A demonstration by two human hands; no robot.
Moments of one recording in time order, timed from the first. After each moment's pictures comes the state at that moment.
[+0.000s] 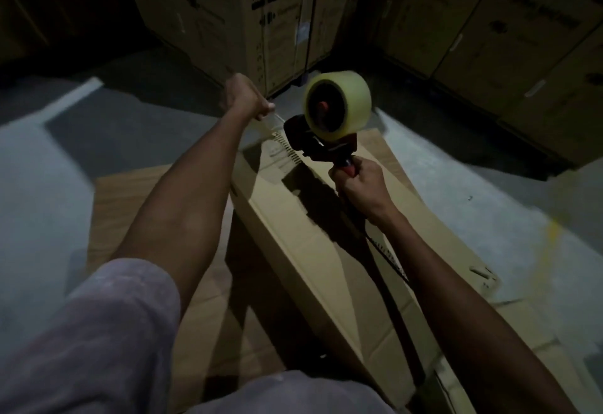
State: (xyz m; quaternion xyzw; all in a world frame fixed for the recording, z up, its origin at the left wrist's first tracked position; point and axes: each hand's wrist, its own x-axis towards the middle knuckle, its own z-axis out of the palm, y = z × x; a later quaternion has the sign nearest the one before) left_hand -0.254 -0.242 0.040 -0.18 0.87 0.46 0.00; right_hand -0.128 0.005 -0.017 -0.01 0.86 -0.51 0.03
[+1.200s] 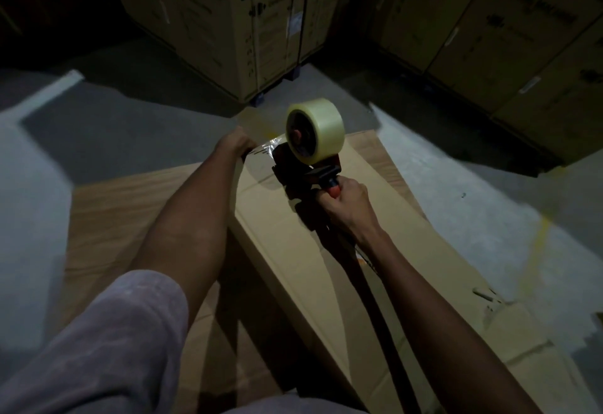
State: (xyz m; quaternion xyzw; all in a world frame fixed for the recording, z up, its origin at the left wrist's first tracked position) left_hand -0.292 -0.254 -0.062 -0.16 0.88 0.42 0.17; right_hand -0.145 -0.007 -0.052 -0.02 0.91 -0.42 0.03
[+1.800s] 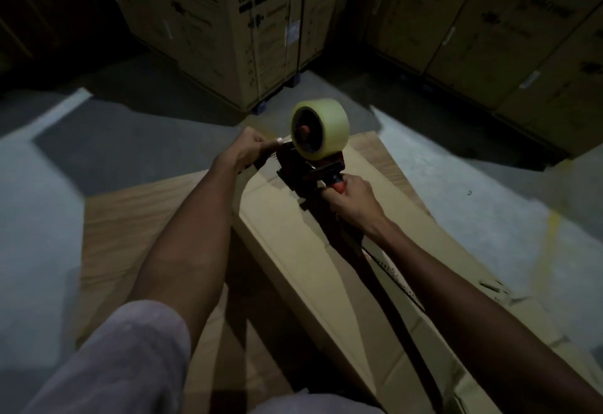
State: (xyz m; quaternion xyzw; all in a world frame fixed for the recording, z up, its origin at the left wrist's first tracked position) left_hand -0.259 -0.252 -0.043 0.01 0.84 0.52 0.15; right_hand -0.147 -0.003 -0.037 0.00 0.90 -0.43 0.07
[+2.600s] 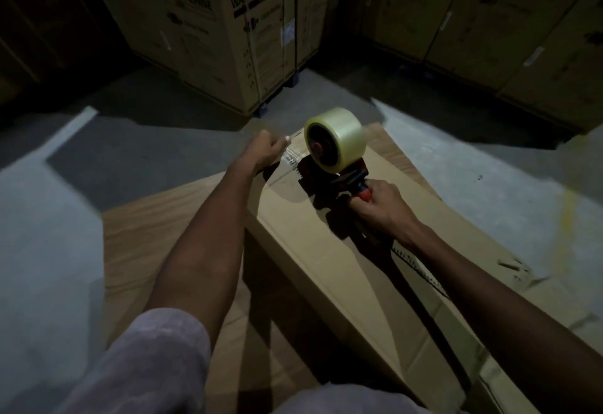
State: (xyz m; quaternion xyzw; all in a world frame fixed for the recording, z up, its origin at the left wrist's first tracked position) left_hand -0.264 -0.243 -0.053 0.04 0.93 0.36 0.08; right_hand -0.114 0.021 -0.038 -0.01 0.91 -0.42 0.06
